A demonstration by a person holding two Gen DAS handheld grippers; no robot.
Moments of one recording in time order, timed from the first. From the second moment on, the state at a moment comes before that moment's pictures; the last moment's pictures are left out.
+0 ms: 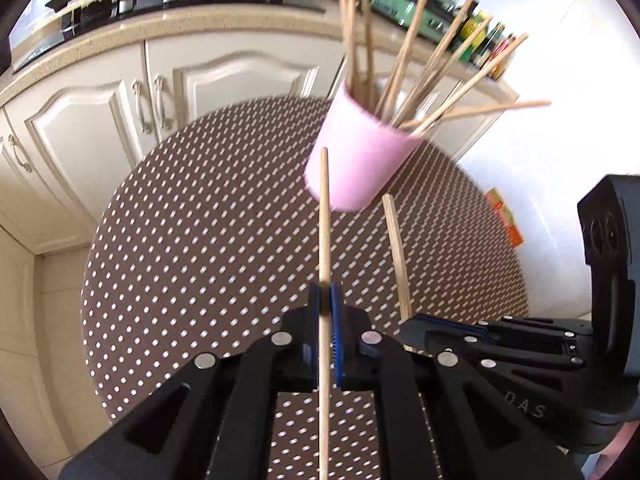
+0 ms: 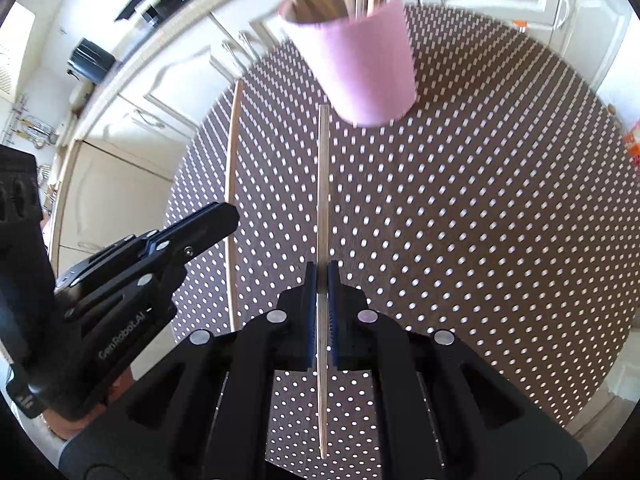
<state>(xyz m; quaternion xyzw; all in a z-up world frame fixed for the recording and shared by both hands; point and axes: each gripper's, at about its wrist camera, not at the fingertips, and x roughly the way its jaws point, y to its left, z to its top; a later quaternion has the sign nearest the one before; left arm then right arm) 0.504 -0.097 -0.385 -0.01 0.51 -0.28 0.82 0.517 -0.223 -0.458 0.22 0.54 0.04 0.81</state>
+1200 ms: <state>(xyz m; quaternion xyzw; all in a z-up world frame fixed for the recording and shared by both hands) 0.553 -0.137 -0.223 -0.10 0.23 -0.35 0.90 0.516 -0.279 -0.272 0.20 0.22 0.01 0.95</state>
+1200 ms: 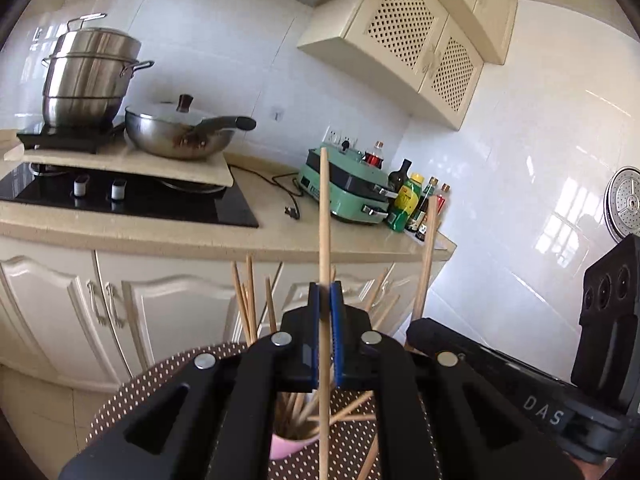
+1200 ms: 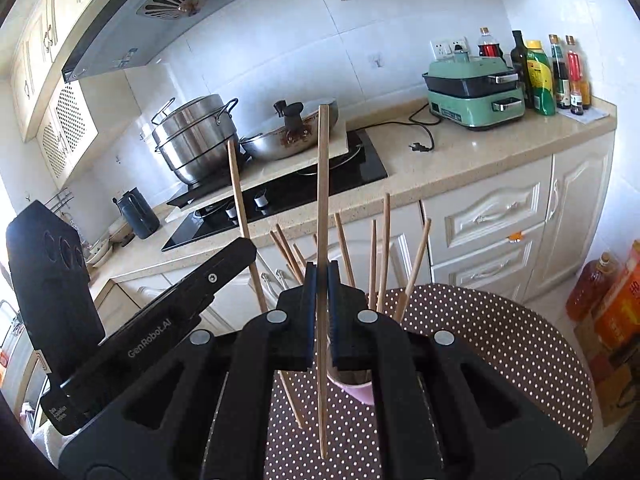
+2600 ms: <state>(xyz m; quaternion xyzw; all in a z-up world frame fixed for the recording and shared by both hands) 0.618 -0.164 -0.273 -0.12 0.20 -0.35 0.91 0.548 -0.296 -0.292 0.18 0.16 -0.02 0.97</state>
